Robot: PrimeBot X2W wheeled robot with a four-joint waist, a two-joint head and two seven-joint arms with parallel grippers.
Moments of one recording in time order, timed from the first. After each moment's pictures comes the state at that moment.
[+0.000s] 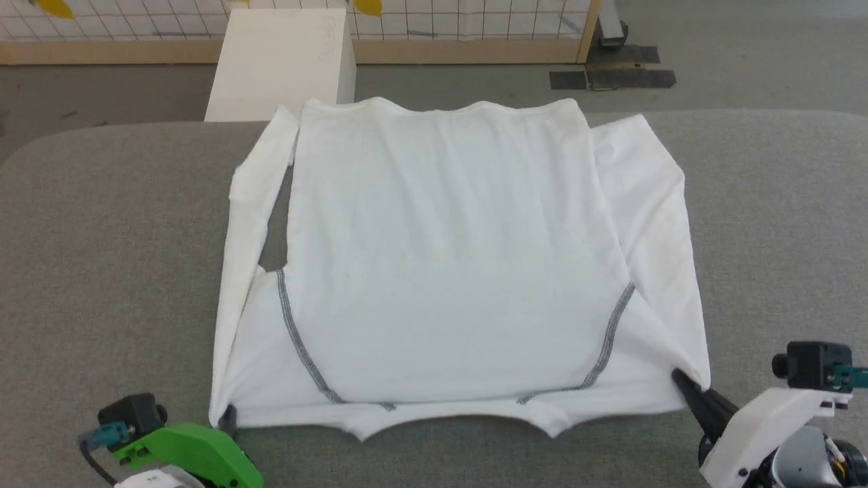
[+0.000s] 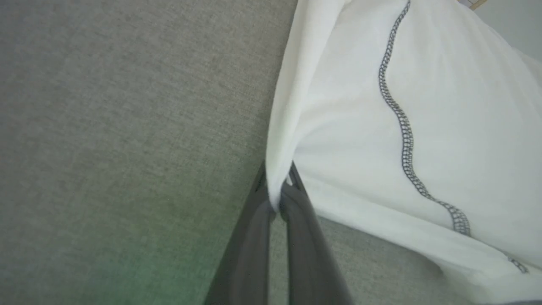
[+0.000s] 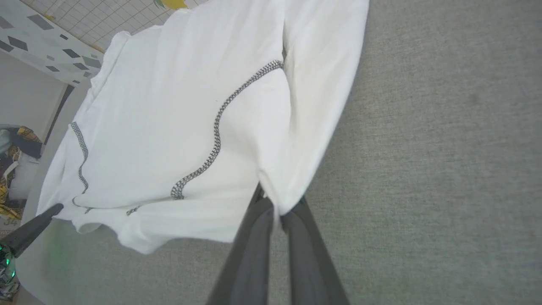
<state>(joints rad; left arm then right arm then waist) 0.04 0.26 -0.11 0.12 -0.72 0.24 0.18 0.07 -0.04 -0.15 -0.11 0.49 0.13 0.59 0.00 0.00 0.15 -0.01</state>
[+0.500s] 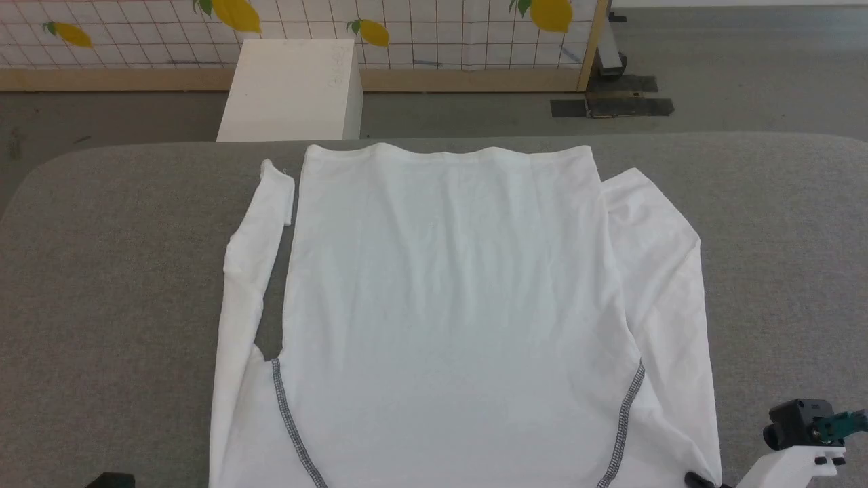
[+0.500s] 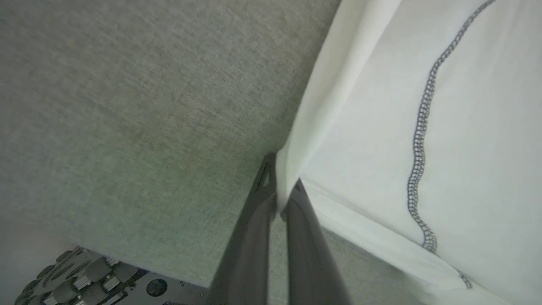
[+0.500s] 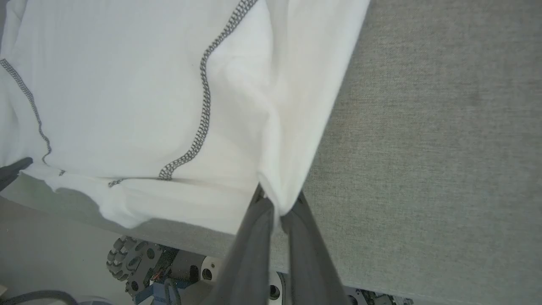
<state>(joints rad) 0.29 0.28 -0.05 -0.06 -0.87 0.38 0.46 0.29 -0.05 -0.16 -0.32 0.42 0.13 0.95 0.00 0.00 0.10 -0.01</state>
